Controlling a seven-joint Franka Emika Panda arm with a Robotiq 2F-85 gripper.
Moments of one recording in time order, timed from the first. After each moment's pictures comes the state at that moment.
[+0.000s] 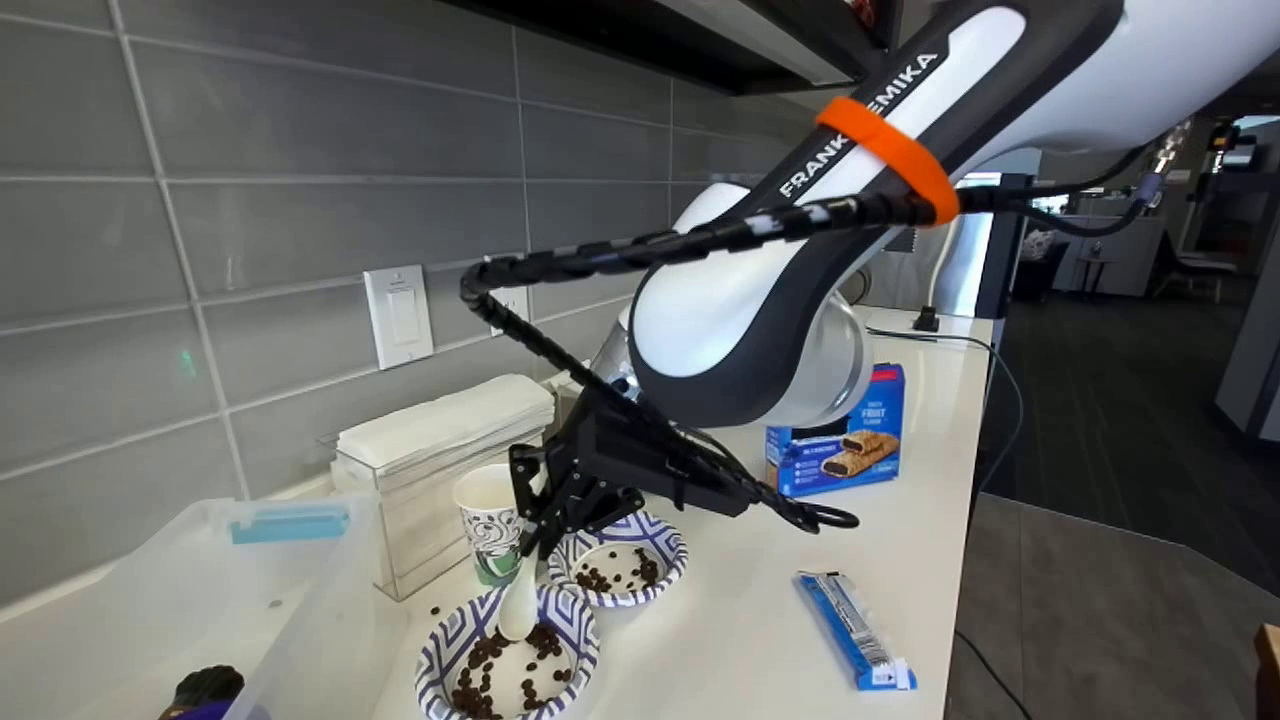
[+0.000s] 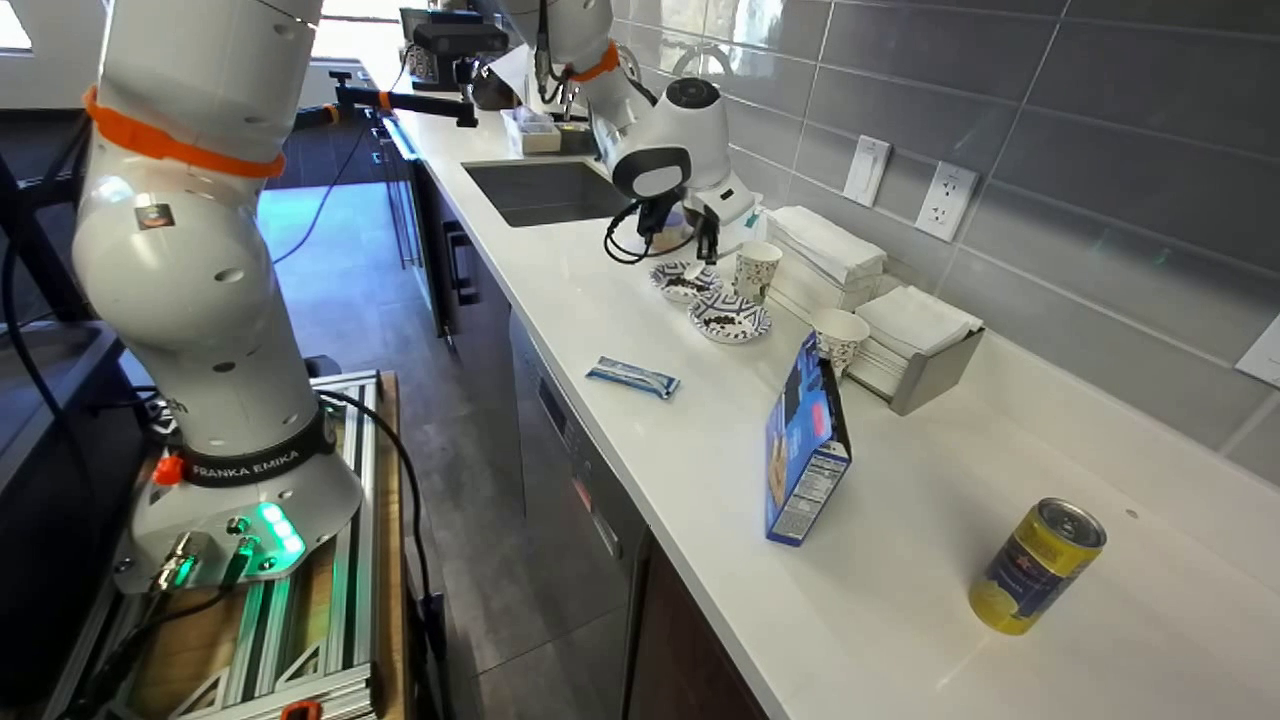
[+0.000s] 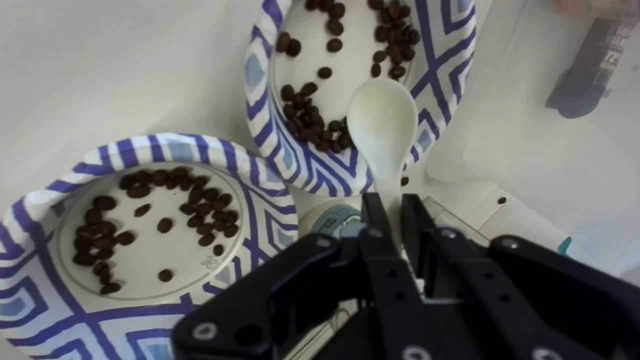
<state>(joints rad) 0.29 0.45 0.13 -2.00 0.51 2.96 0.42</state>
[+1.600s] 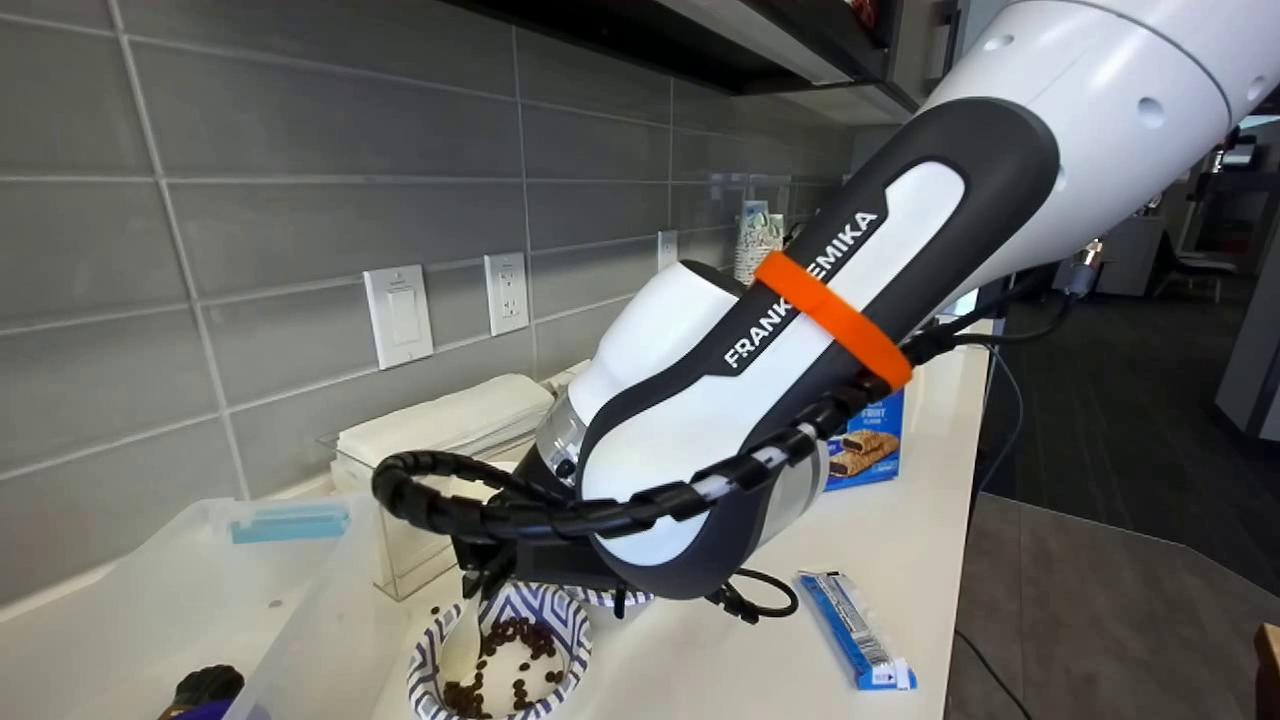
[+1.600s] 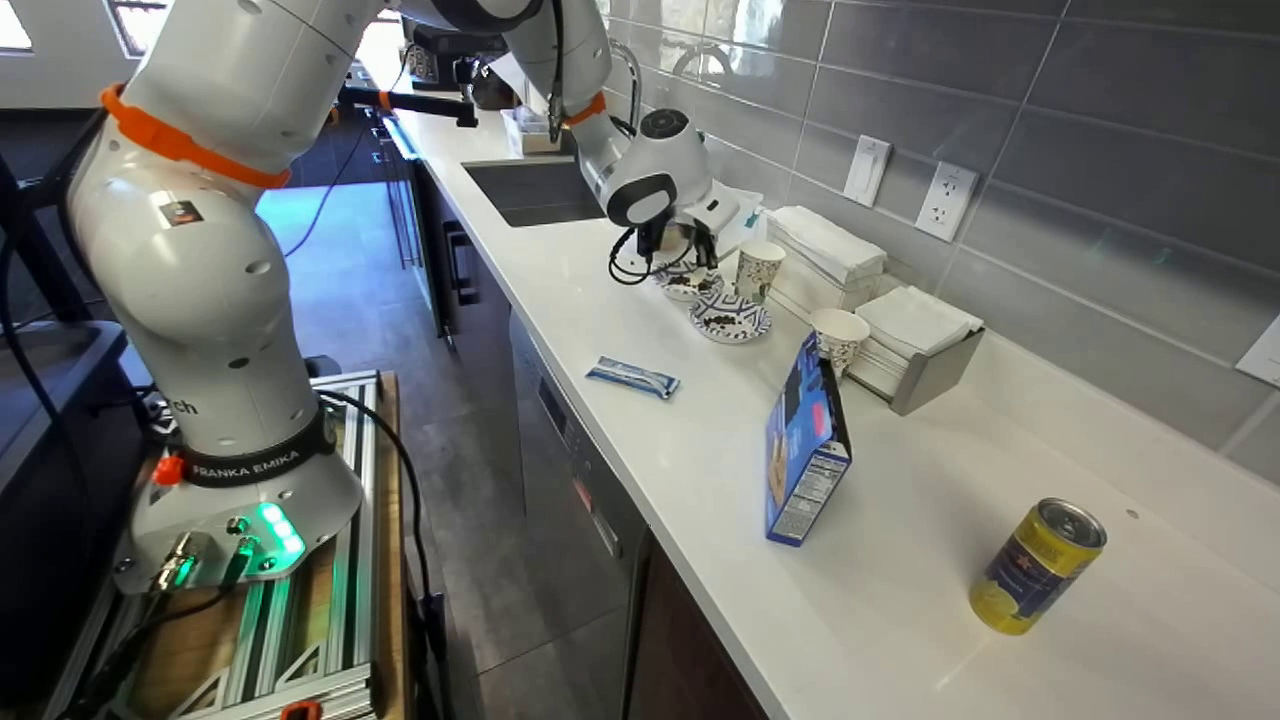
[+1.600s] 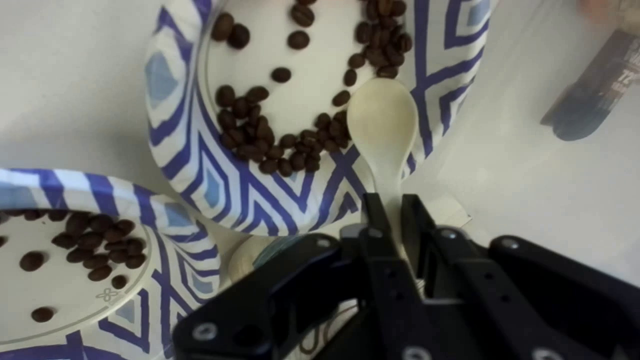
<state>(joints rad) 0.42 0.62 0.06 -1.90 0.43 3.17 0.45</state>
